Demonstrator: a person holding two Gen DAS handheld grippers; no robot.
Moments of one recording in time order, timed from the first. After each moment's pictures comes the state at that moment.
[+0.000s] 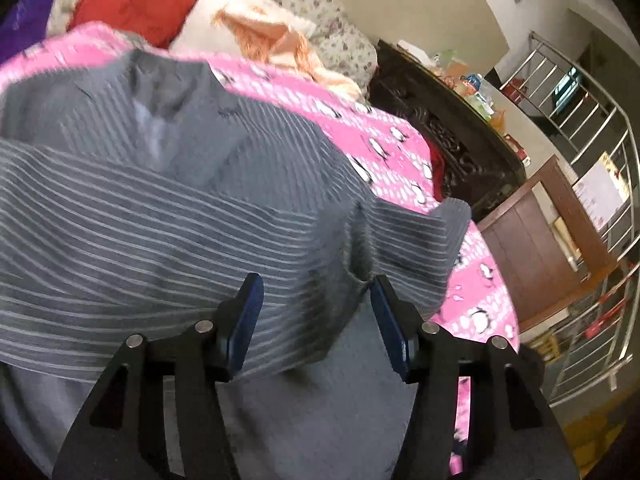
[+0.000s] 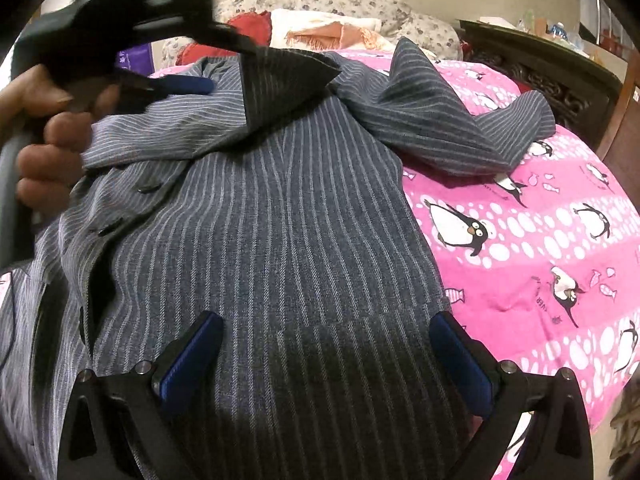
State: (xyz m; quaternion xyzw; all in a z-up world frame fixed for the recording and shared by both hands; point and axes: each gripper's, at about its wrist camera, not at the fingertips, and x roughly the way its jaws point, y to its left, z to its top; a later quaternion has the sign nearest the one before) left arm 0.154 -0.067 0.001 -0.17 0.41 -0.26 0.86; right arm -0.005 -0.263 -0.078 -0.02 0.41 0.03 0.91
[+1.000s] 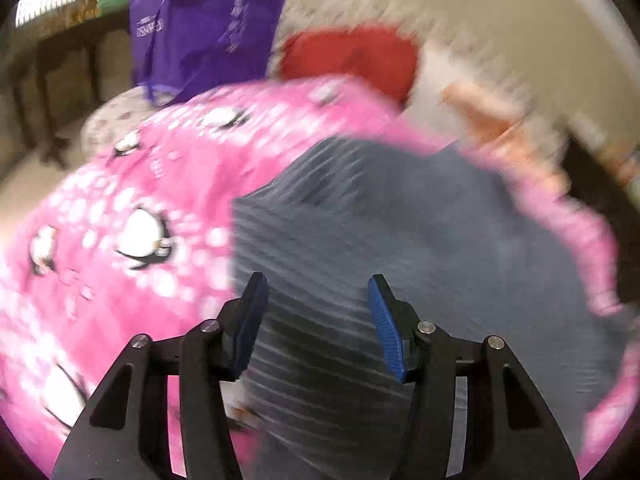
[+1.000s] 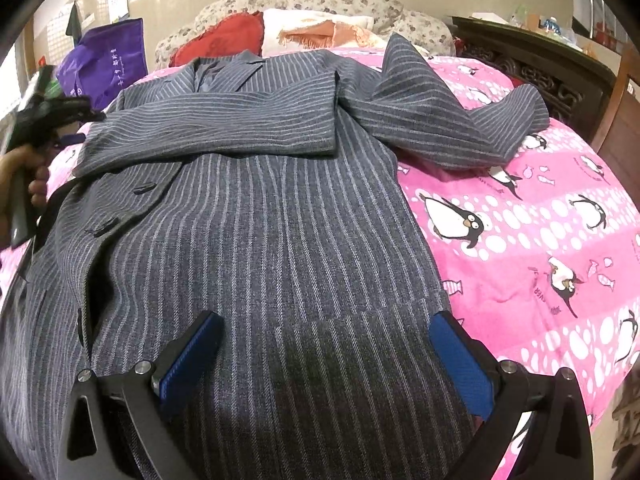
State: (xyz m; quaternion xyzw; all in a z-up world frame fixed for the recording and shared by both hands) left arm 0.199 0.111 -0.044 -0.13 0.40 0.10 0.90; right arm -0.011 -0.261 -0.078 -0.01 0.41 0.02 0.91
